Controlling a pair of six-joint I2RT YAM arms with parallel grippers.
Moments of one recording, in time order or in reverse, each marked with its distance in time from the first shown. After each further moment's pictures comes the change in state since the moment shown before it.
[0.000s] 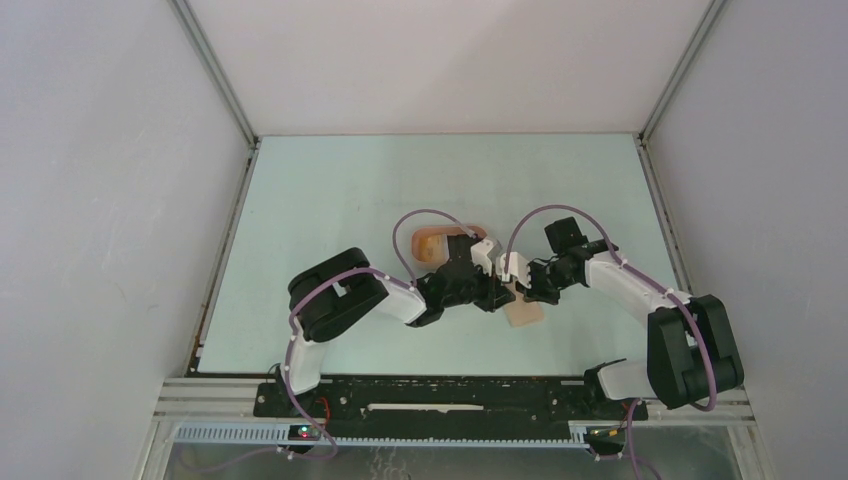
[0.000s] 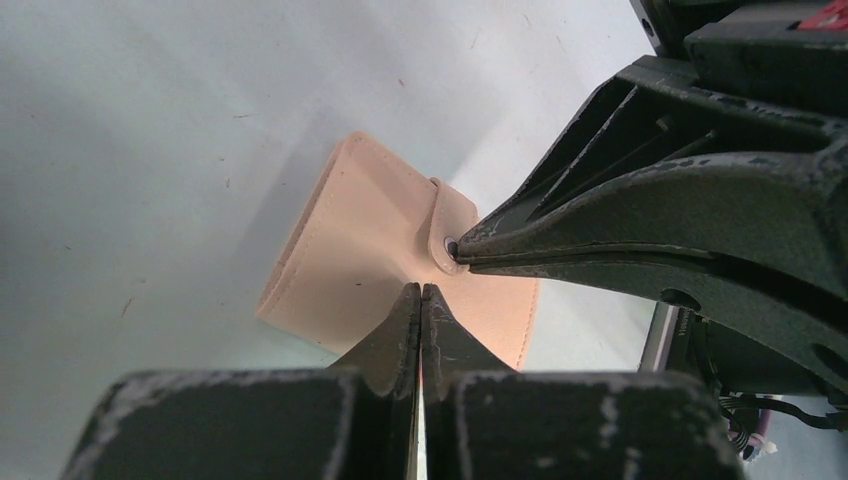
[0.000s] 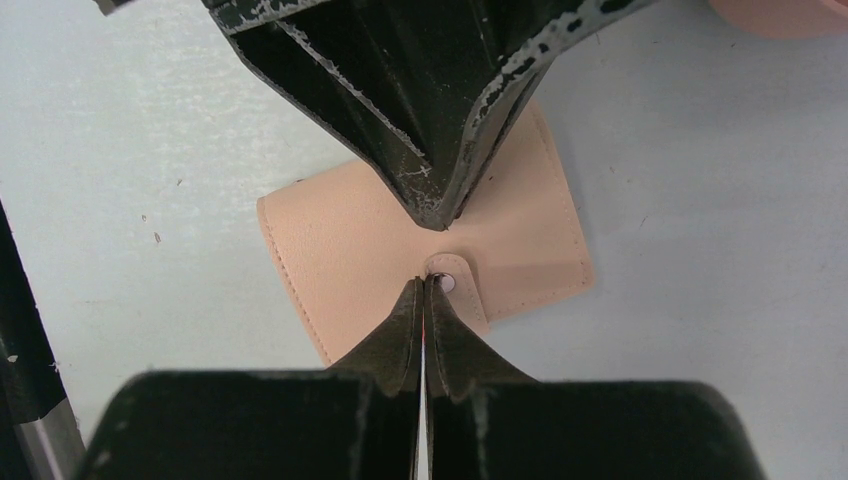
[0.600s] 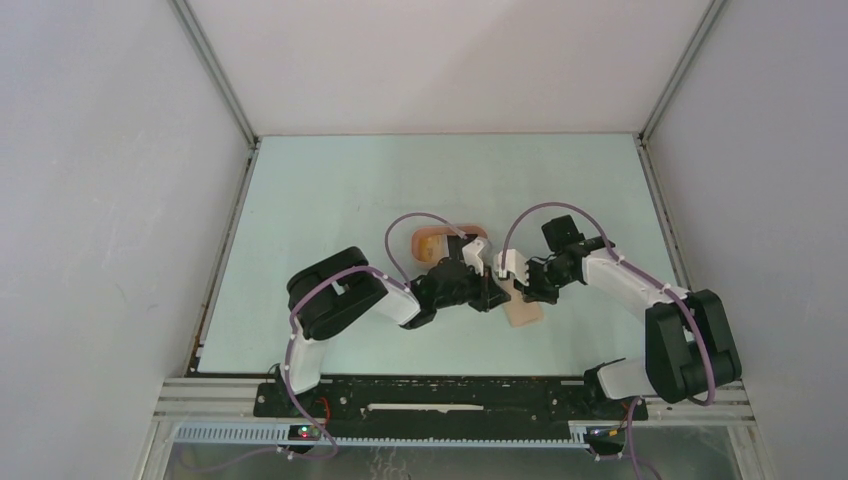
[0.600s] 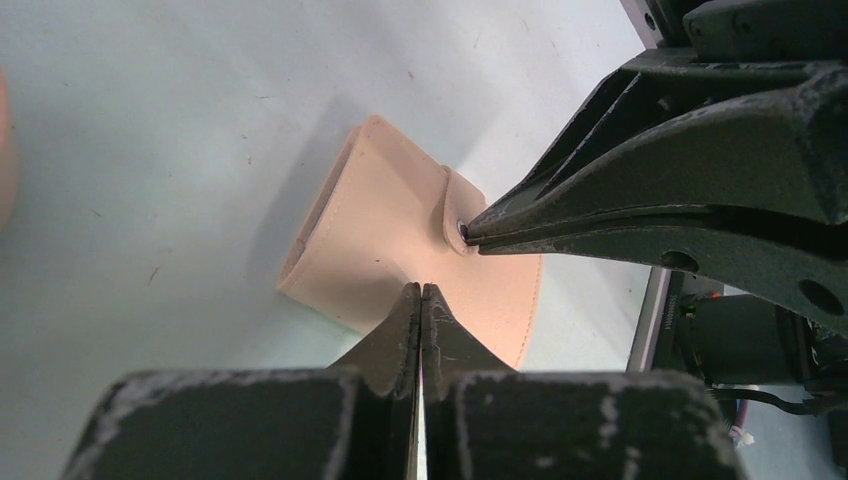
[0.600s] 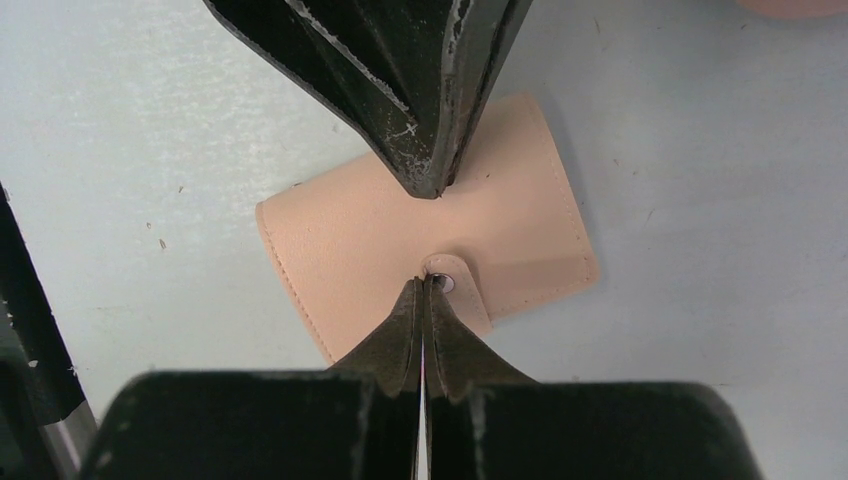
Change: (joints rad) left arm 0.023 0.000 -0.060 0.090 0.024 -0.043; right arm 0.013 0.024 0.016 -0.005 0.024 0.048
